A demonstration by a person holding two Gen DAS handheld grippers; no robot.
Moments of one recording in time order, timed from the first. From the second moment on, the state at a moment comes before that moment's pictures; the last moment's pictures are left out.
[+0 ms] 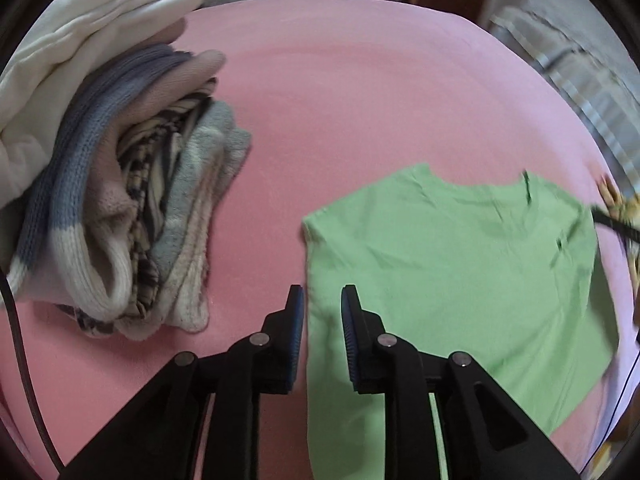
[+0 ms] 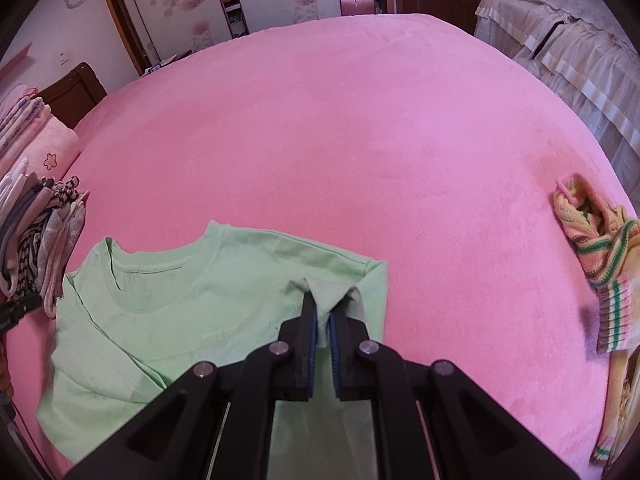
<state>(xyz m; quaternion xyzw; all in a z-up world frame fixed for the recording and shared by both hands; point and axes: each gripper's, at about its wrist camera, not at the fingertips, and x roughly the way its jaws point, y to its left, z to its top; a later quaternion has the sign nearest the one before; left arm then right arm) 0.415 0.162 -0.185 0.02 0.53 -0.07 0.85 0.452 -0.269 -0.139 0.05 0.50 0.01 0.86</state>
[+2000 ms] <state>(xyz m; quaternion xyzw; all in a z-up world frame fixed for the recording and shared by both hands) 0.410 0.139 -0.189 0.08 0.44 -0.04 0.89 0.480 -0.246 -0.166 -0.17 0.48 0.02 0.86</state>
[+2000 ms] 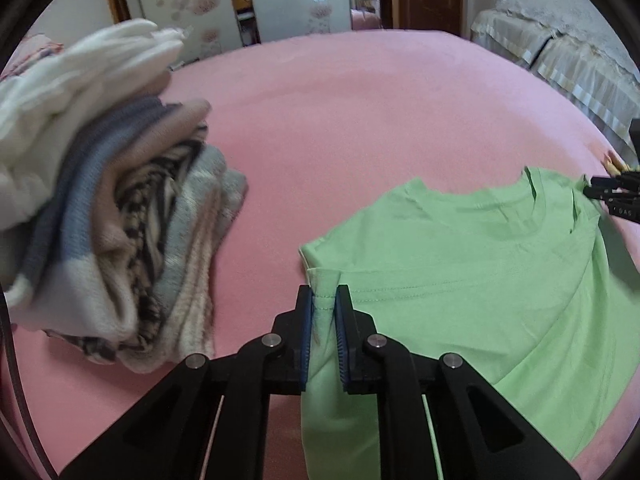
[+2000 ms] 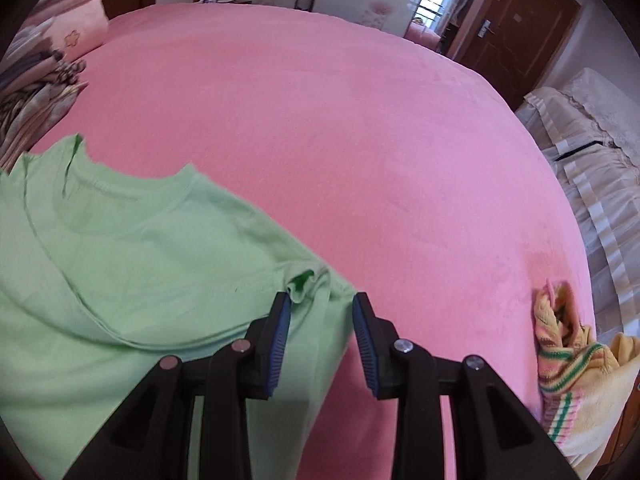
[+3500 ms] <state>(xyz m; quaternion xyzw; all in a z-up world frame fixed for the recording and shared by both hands) 0.436 0.163 -0.241 -0.02 0.52 -0.08 0.85 0.468 -0.280 -0.152 -0.08 0.47 0.08 0.87</state>
